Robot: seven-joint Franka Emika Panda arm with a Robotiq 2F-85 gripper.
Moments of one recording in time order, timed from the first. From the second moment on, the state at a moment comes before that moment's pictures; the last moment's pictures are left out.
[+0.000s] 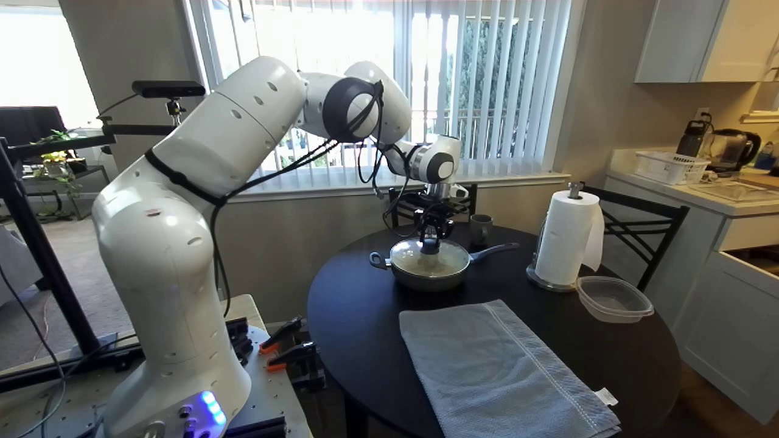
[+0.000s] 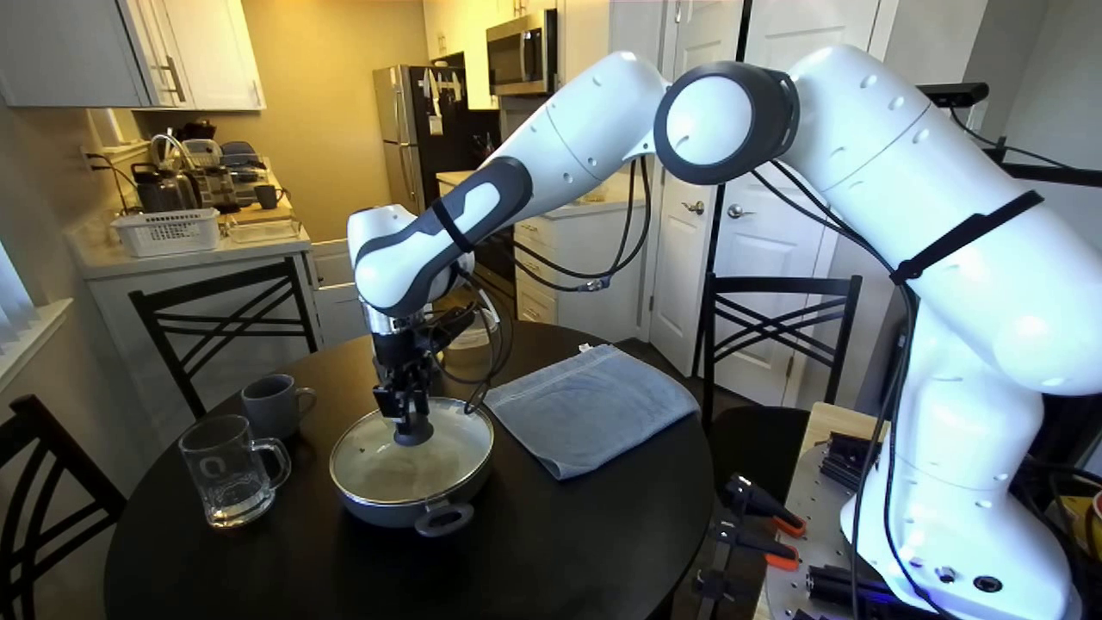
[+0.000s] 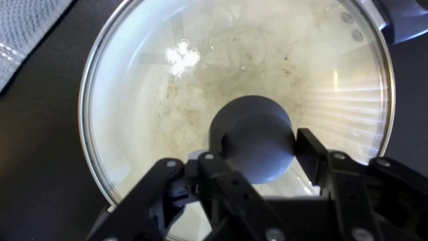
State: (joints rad) arm 0.17 0.87 0.14 -1.37 -0.05 2.15 -0.09
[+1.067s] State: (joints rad) arm 0.16 0.91 0.15 -1.33 -0.04 2.11 -0.13
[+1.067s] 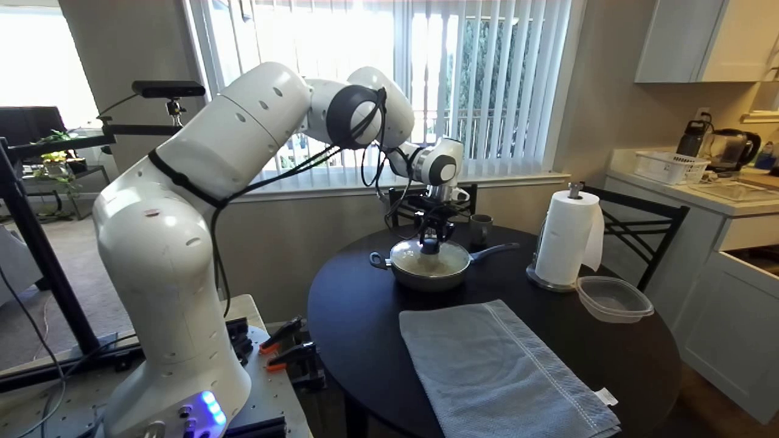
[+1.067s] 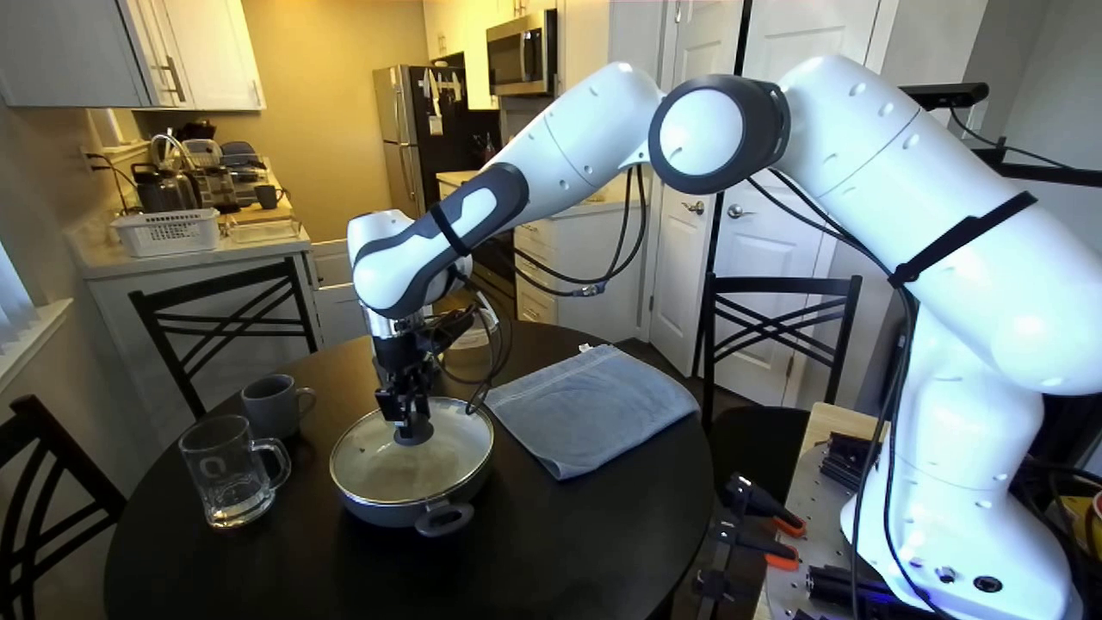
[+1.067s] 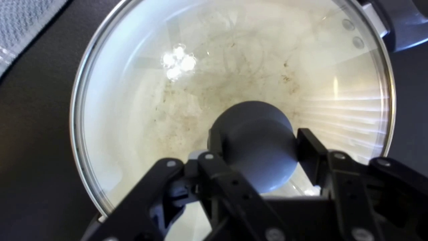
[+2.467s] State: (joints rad) arm 0.05 0.75 0.14 -1.57 0.05 2.25 -0.13
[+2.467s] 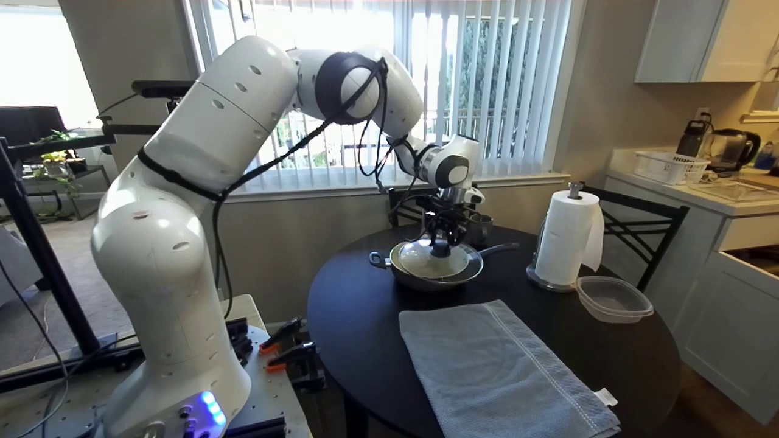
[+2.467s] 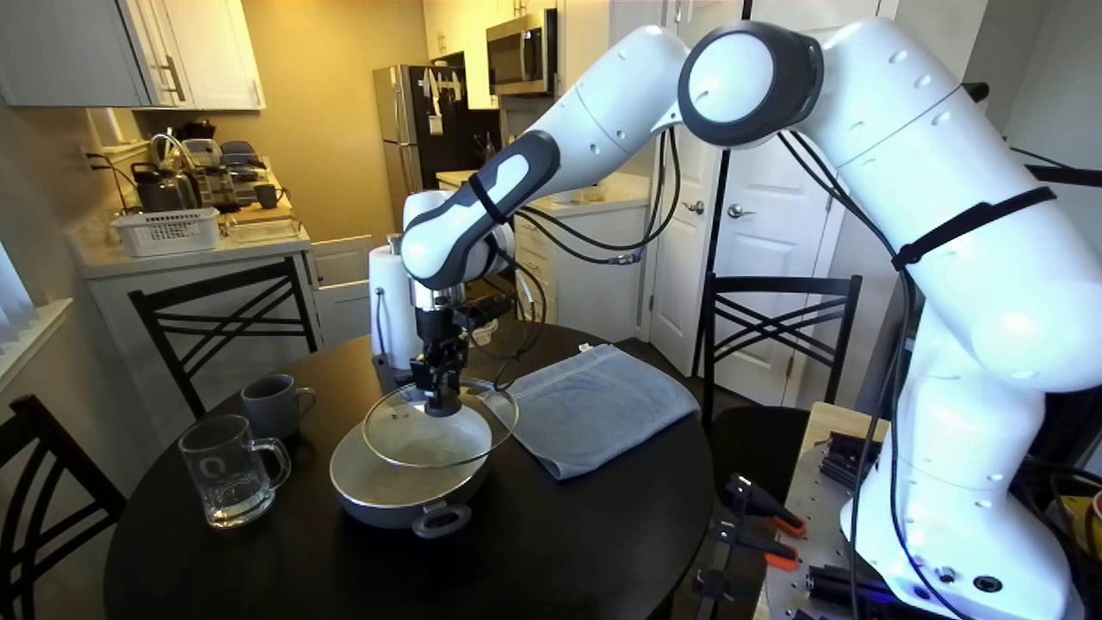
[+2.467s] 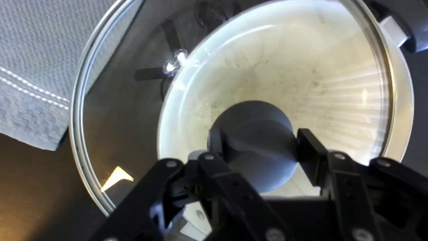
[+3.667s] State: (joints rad) arm -0.11 0.32 0.06 -2.27 0.27 2.56 -0.12
